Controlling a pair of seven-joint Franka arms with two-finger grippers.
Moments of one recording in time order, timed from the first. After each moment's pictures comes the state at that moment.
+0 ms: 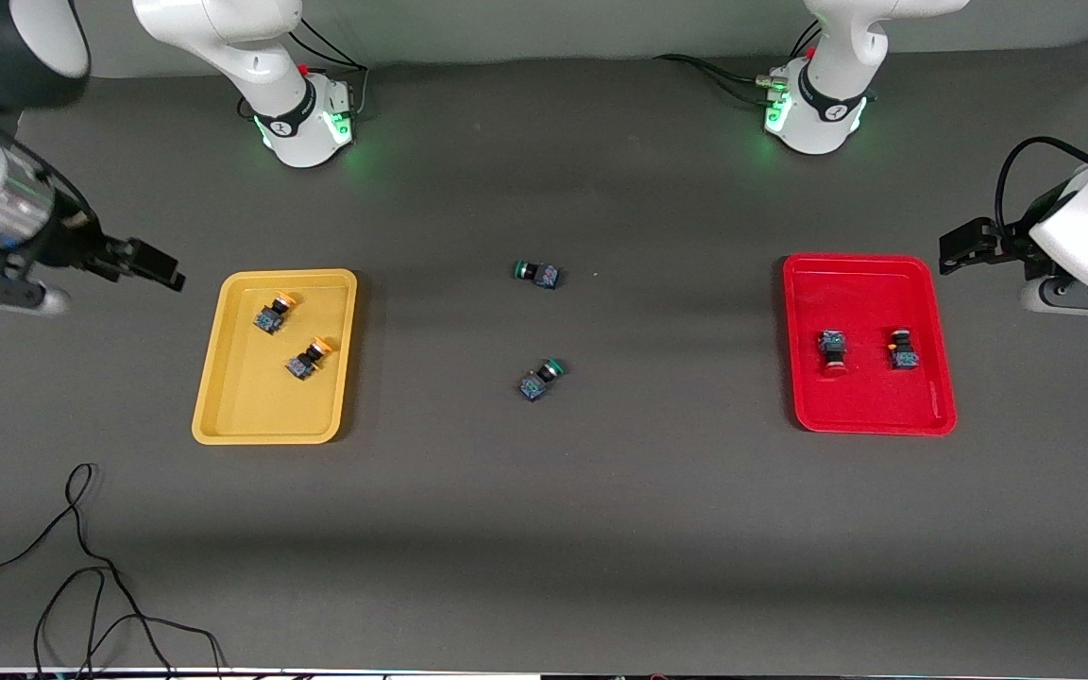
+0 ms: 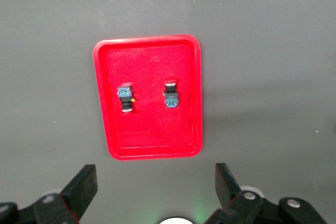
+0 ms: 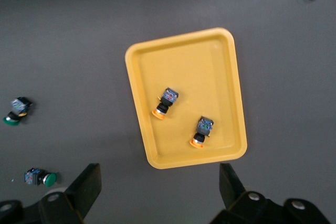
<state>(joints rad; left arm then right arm) -0.03 0.01 -0.03 -1.65 0.00 1.54 0.04 0.06 -0.17 -0.03 -1.90 0.06 1.74 0.17</state>
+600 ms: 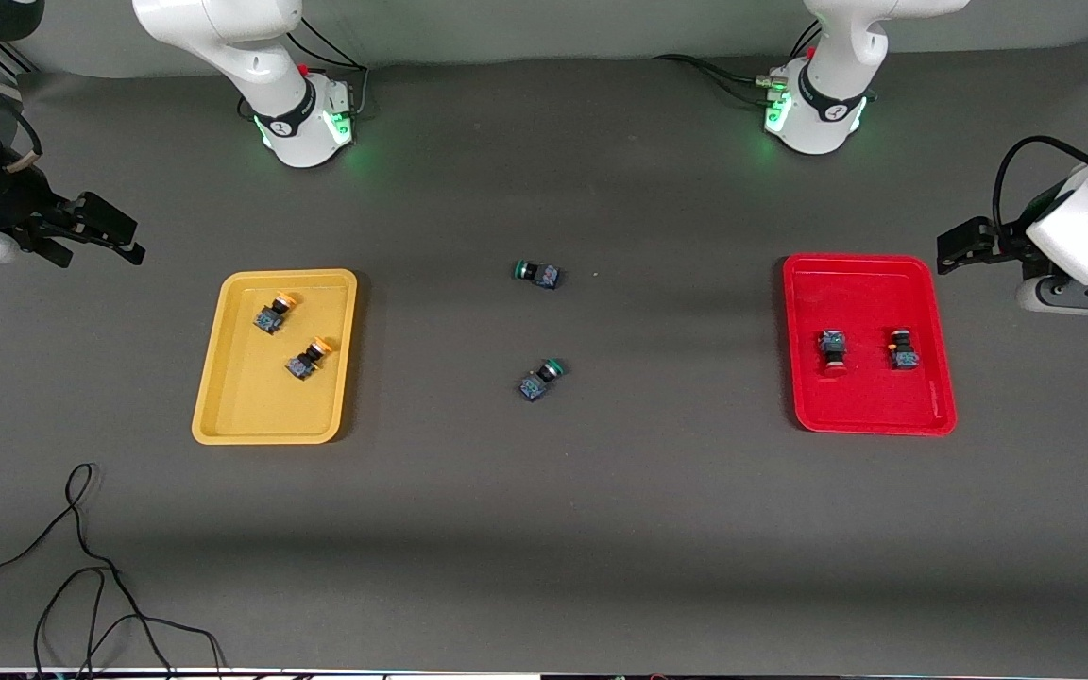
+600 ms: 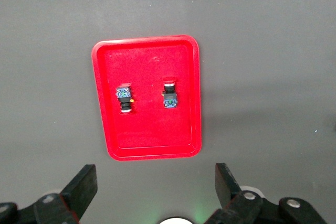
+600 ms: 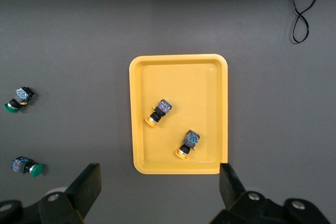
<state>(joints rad) -0.03 0.01 -0.03 -1.64 0.00 1.54 0.04 0.06 -0.19 -0.05 -1.86 0.03 1.73 0.05</state>
